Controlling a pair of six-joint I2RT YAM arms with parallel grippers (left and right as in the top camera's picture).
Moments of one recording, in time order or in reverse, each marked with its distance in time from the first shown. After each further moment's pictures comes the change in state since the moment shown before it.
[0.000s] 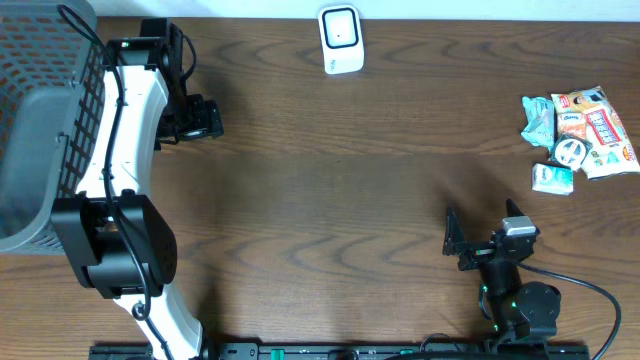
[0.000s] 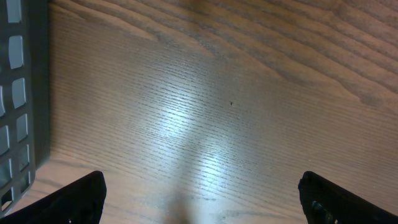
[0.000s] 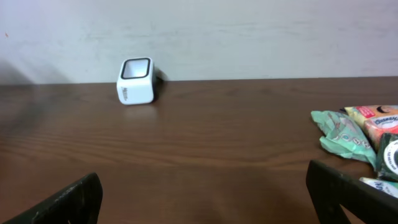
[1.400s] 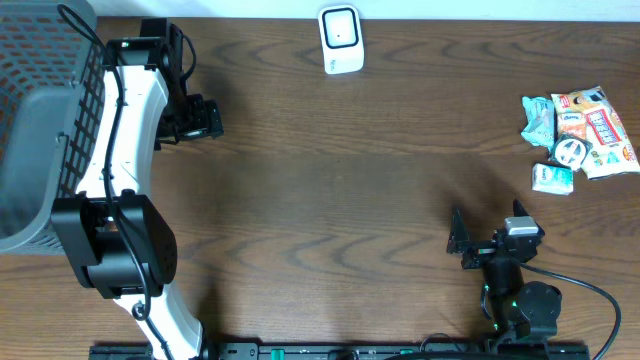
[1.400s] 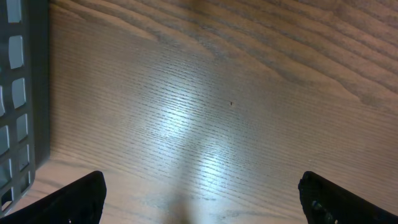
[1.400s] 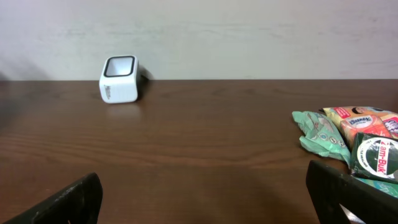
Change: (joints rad) left arm 0.000 0.000 0.000 0.000 0.000 0.000; right arm -0.013 0.000 0.000 -0.005 0.043 -0.031
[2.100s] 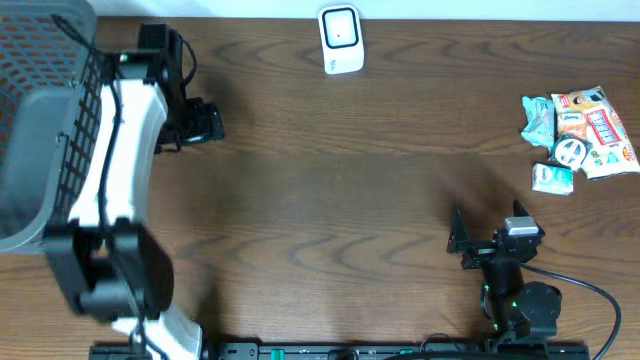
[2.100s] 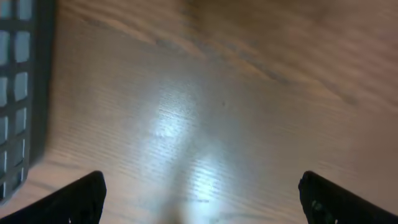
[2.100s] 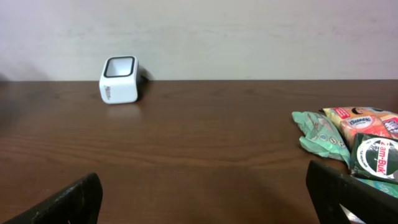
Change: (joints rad) left arm -0.018 -0.133 -0.130 0.095 0.005 -0.027; right arm 0.000 -0.002 0.000 0.001 0.000 0.000
